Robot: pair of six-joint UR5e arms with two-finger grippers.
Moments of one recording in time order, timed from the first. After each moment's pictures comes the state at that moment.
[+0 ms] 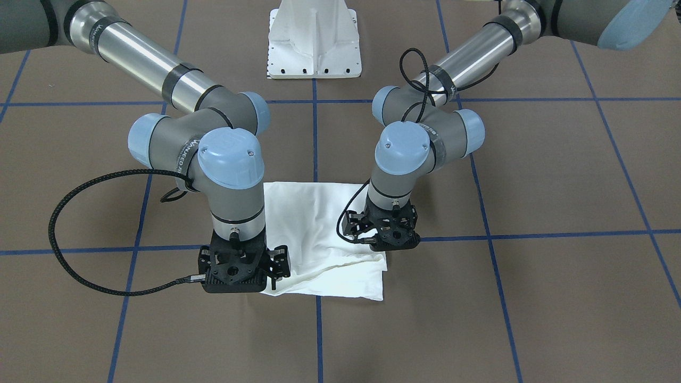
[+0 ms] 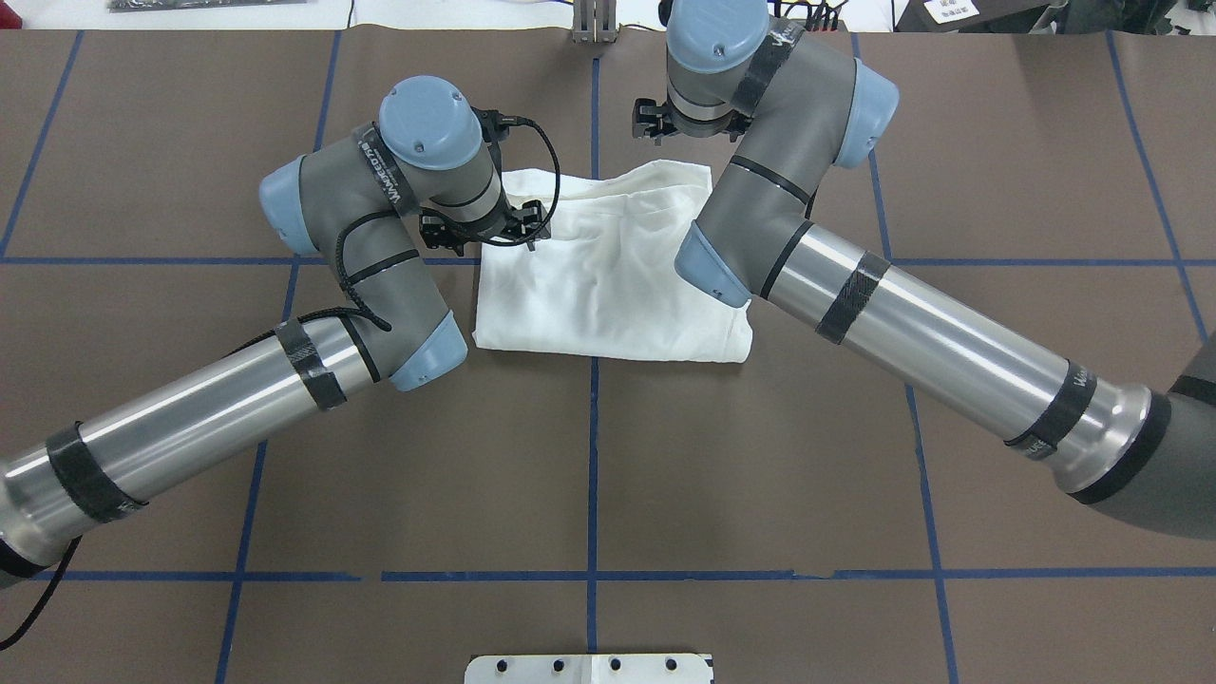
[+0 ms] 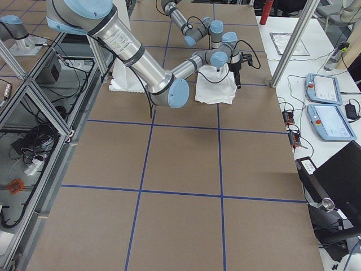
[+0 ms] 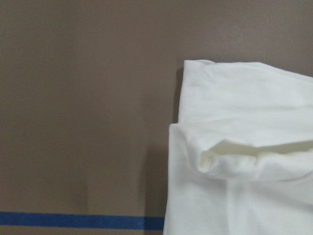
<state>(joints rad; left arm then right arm) -0.69 -2.43 -1.17 -1.90 -1.89 -1.18 0.78 -0.64 1.16 -1.34 1.72 1.01</state>
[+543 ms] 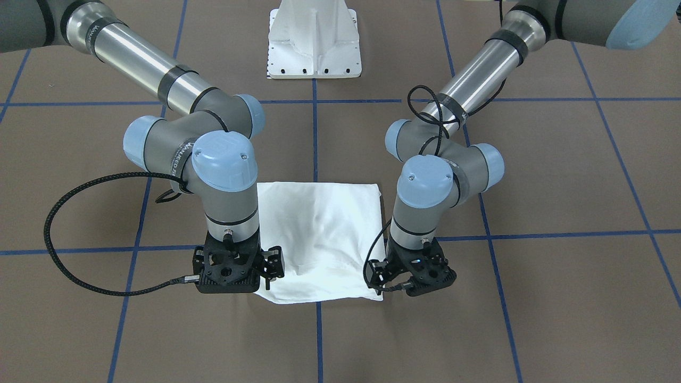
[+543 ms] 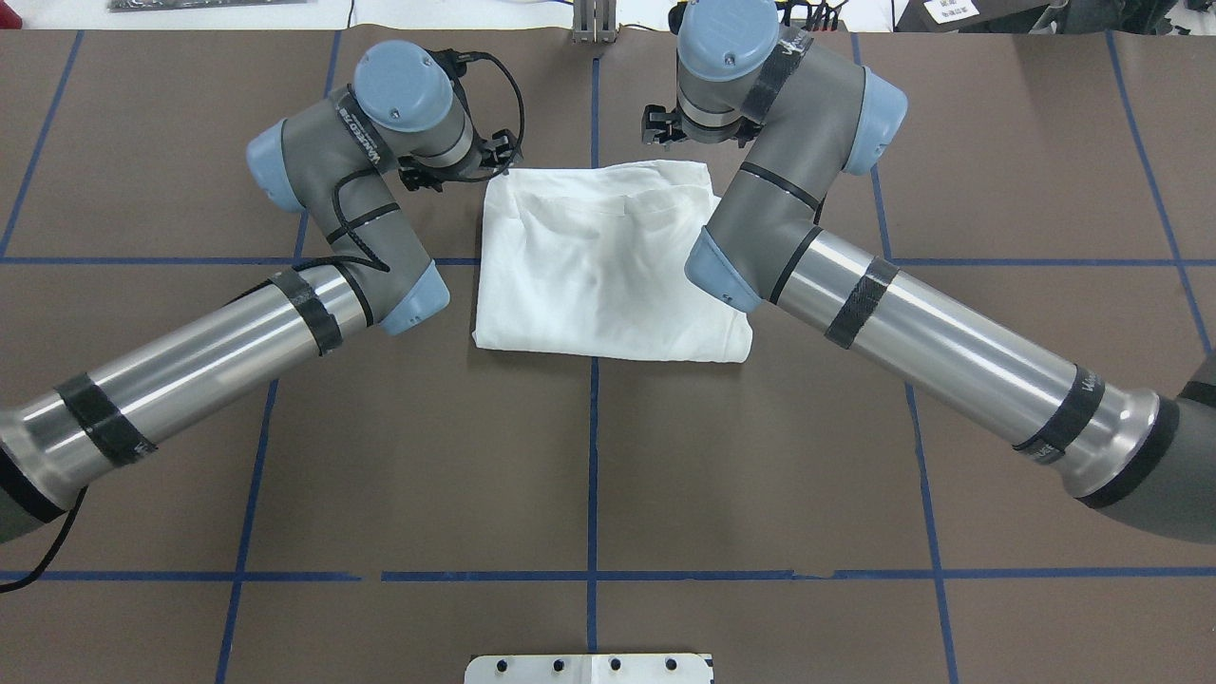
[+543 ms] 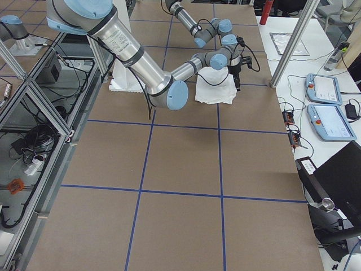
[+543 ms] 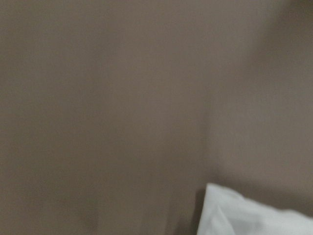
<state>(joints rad) -0.79 -2.49 -0.94 -2.15 -1.76 -1.34 0.78 -0.66 1.17 -1.34 1.72 1.01</state>
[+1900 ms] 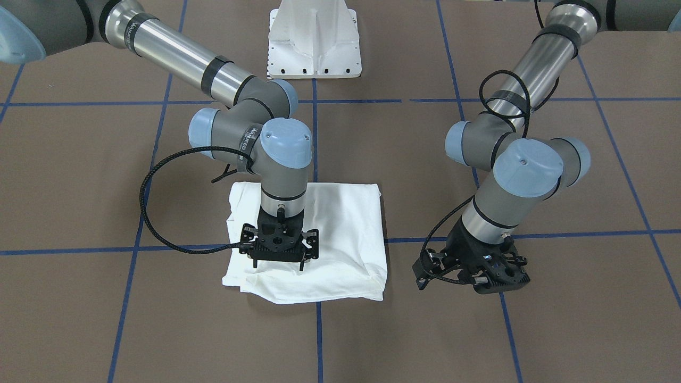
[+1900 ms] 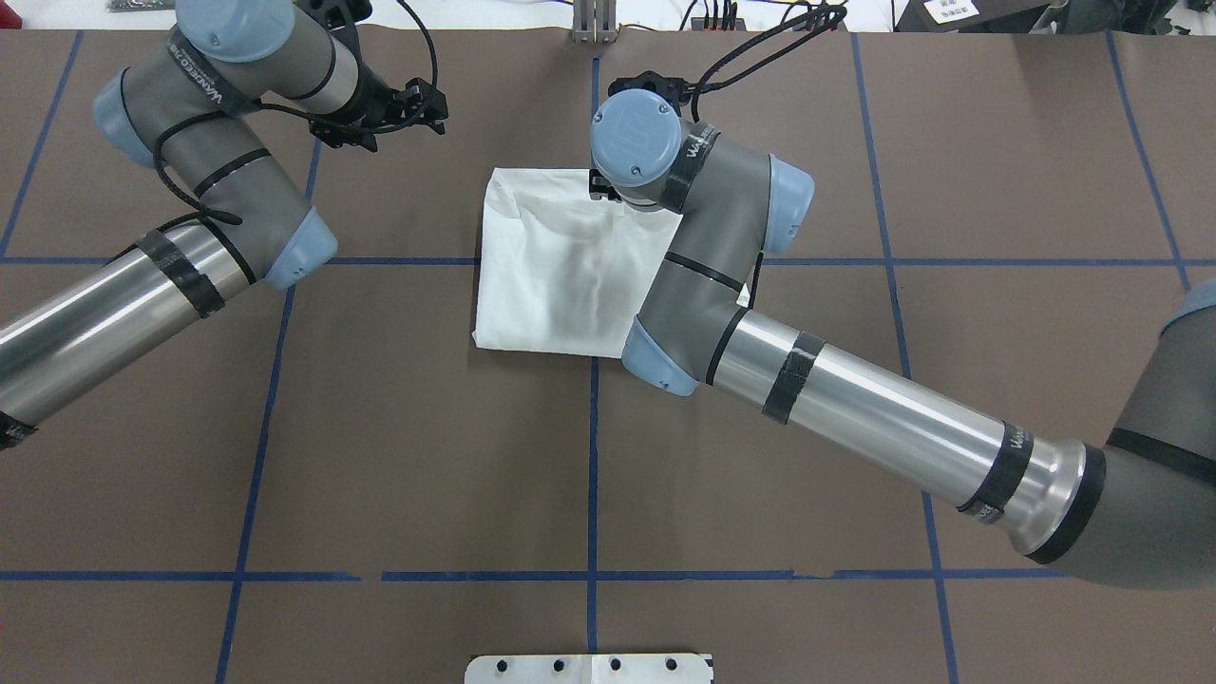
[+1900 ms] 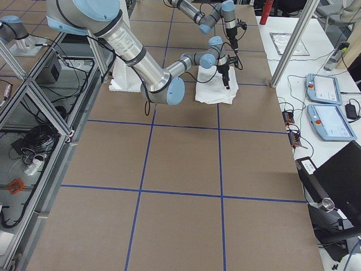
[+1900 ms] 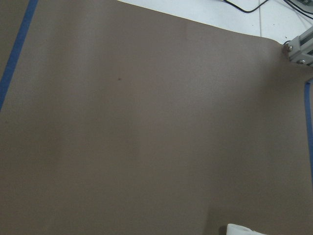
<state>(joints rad) -0.90 -2.32 -1.16 -2.21 -1.99 -1.20 0.63 -0.61 1.11 -1.34 1.55 1.17</state>
